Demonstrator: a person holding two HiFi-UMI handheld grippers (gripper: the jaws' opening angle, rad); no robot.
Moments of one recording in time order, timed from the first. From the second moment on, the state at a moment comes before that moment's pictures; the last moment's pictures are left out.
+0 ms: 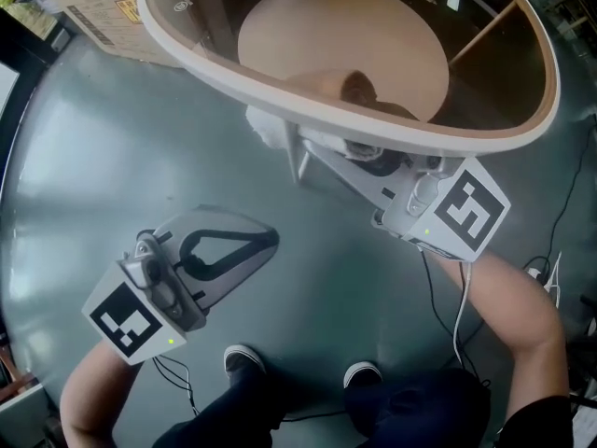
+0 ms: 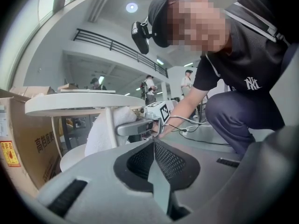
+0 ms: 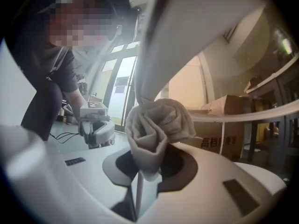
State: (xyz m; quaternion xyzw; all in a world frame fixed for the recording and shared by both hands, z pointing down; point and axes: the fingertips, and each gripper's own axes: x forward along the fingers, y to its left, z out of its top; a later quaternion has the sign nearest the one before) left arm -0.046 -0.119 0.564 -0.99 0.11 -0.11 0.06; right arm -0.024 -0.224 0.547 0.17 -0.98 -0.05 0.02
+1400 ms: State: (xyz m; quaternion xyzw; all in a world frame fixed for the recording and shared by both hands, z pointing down) left arm -0.066 -0.108 0.623 -0.98 0.09 -0.15 0.00; right arm -0.026 -0.224 0.797 0.19 -0.96 0.05 0.20
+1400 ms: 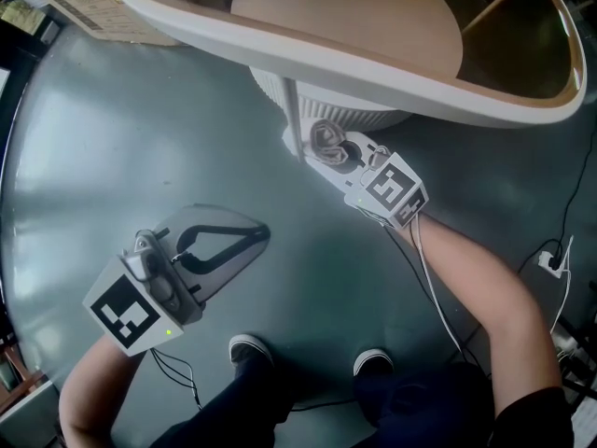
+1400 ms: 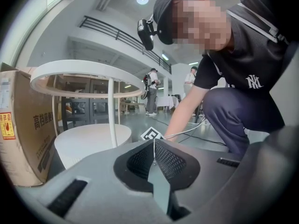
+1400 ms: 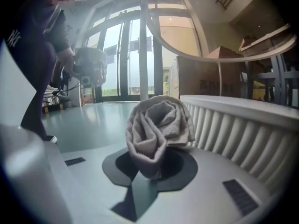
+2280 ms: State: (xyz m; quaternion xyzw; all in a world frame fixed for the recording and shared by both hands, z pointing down) left arm -0.022 -0.109 0.617 -0.99 0.06 -0.13 0.01; right arm -0.018 -0.218 0.558 0.18 -0.98 -0.11 0.01
